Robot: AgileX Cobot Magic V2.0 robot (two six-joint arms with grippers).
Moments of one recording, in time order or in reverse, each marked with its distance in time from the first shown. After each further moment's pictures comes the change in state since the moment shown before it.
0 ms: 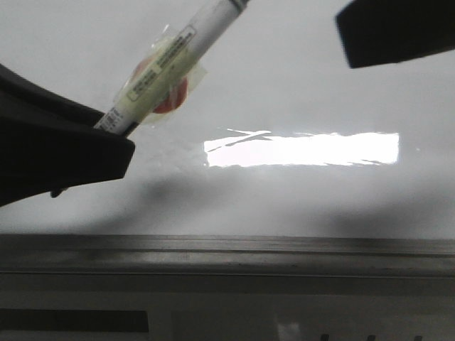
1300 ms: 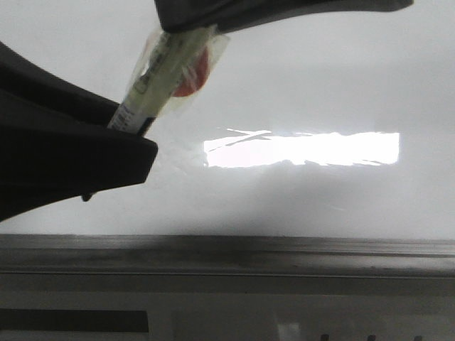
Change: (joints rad) left arm -0.062 -0.002 0.001 0.050 -0.038 0.022; right arm 0.122 0.212 -0.100 0.076 -0.149 0.006
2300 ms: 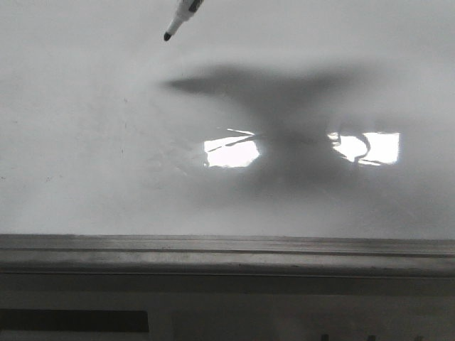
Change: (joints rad) left arm 0.333 -0.419 0.000 -0.165 0.187 -0.010; right arm -0.269 0.078 -0.206 0.043 0.033 0.003
